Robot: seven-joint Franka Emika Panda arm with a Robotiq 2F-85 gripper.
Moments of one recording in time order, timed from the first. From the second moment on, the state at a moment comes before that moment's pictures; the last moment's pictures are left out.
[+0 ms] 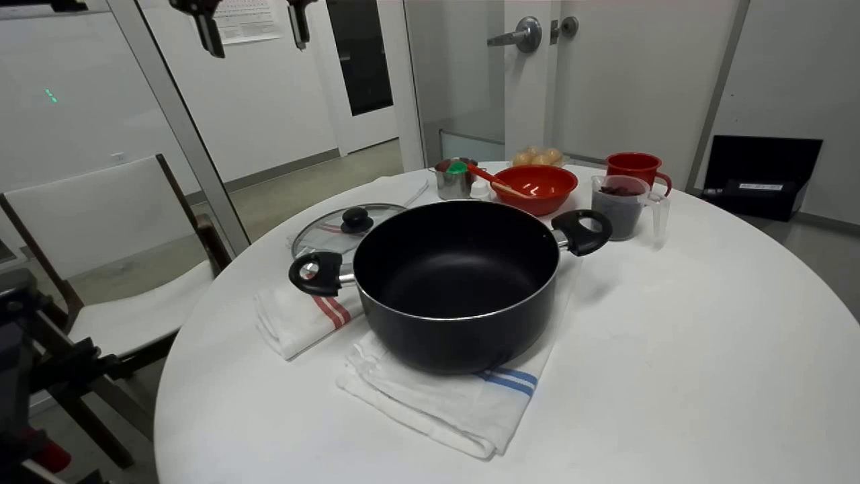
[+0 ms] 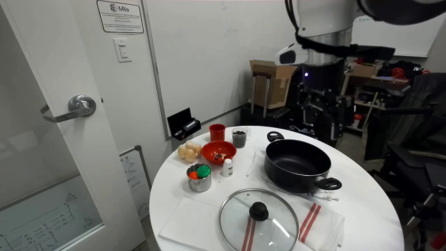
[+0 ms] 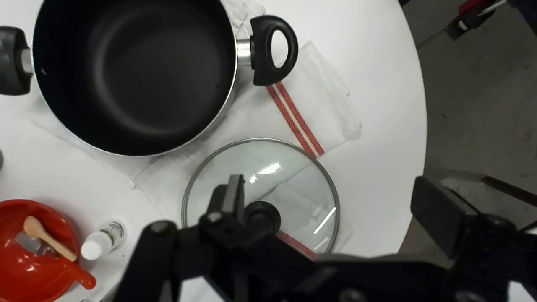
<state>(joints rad) 0.12 0.15 0.08 -2.14 -0.20 2.10 -0.58</state>
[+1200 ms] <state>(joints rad) 0.14 0.78 0.13 -1.69 -0.27 2.20 -0.59</state>
